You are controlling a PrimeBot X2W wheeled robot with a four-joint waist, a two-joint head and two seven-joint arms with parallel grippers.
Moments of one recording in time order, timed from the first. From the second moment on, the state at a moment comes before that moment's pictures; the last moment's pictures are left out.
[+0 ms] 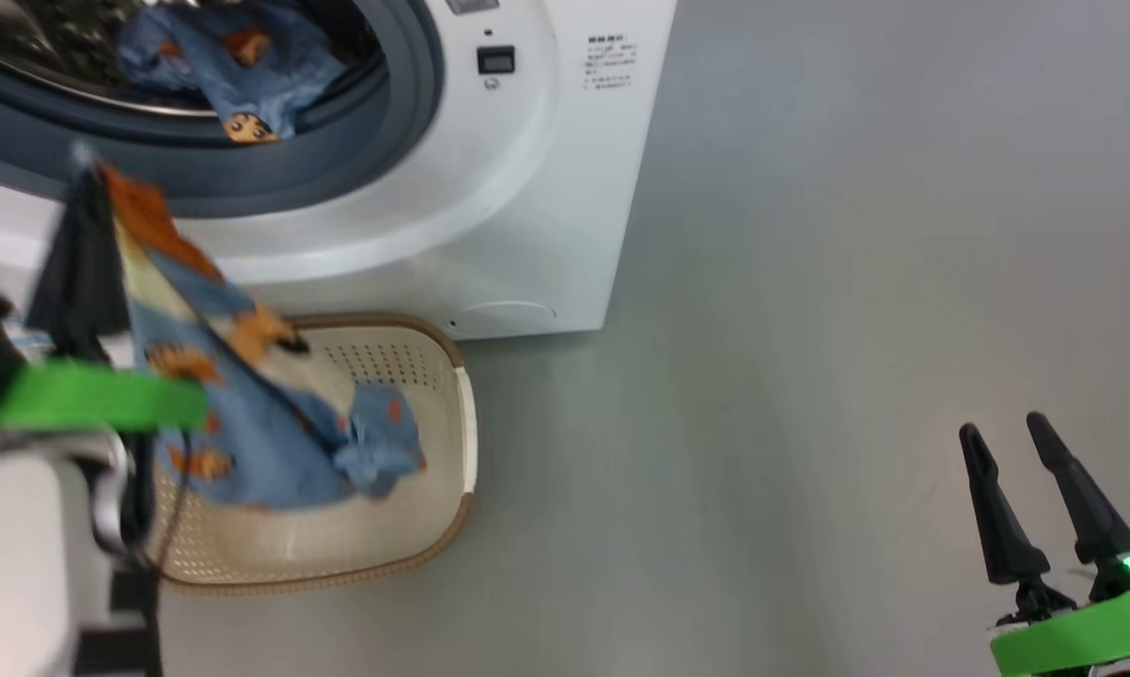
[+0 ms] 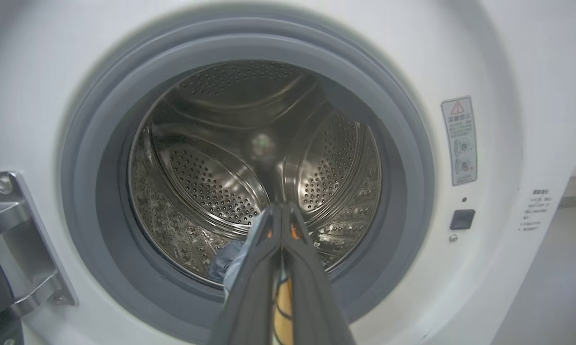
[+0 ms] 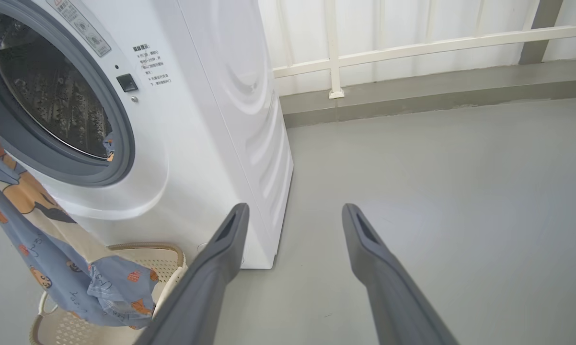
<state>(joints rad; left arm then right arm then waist) -0.49 0.09 0.11 0.18 -0.13 -0.09 -0.26 0.02 -0.30 0.02 -0.01 0.50 0.13 -0.26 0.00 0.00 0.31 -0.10</state>
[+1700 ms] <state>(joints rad) -1.20 0.28 0.08 0.76 -0.02 0.03 -0.26 -0.19 -0.25 0.09 -0.02 0.53 0.13 -0.26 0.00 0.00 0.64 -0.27</state>
